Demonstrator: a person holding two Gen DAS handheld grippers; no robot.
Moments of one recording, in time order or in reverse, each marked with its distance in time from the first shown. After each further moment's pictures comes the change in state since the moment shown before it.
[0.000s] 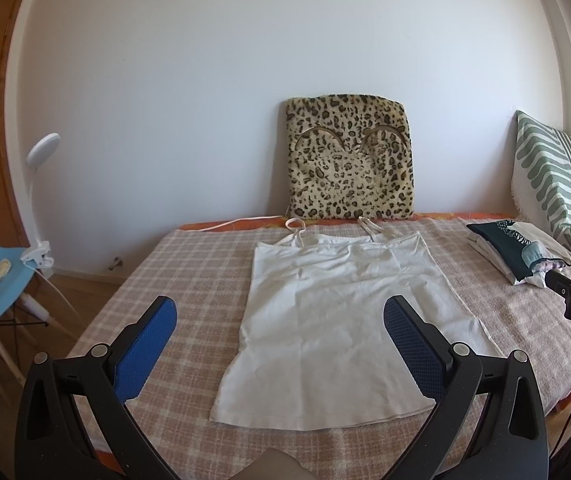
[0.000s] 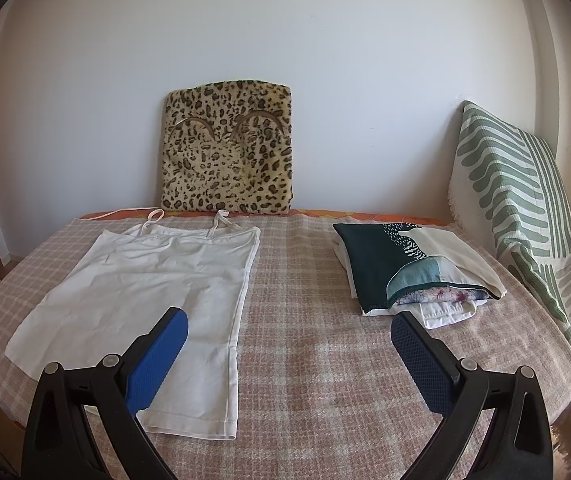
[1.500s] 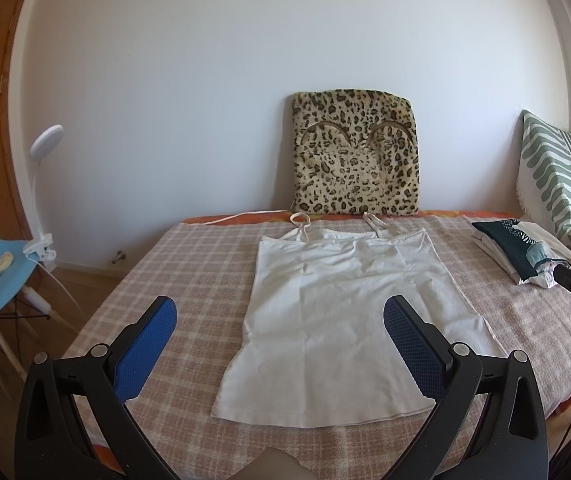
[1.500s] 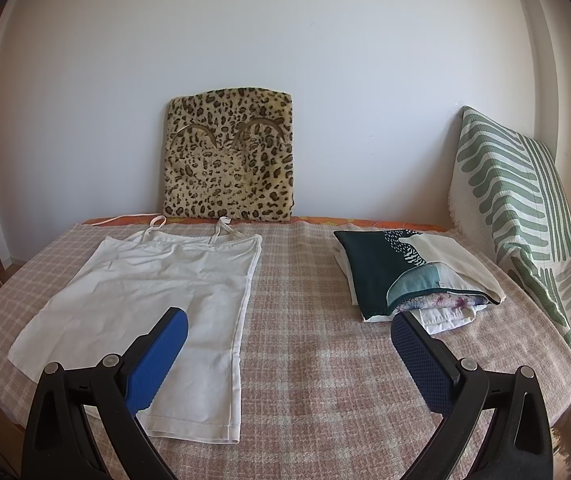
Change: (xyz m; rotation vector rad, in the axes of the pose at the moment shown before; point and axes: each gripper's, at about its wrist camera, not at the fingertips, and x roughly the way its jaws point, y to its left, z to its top) left arm 0.005 0.001 -0.004 -0.011 0.017 0.013; right arm -0.004 0.001 0.004 -0.005 -0.024 -0.008
